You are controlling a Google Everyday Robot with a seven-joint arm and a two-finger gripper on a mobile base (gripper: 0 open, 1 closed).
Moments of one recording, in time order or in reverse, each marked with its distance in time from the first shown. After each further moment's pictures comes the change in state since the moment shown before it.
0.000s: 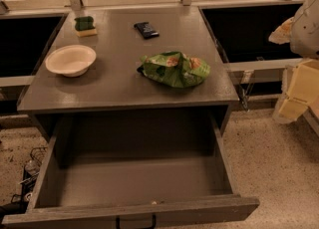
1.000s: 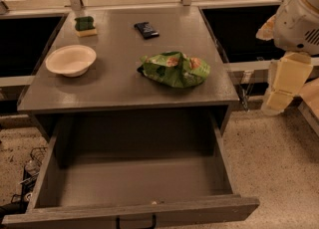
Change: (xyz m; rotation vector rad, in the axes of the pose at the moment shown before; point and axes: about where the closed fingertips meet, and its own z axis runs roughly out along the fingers) arm -0.015 -0.015 0.012 -0.017 0.017 -0.040
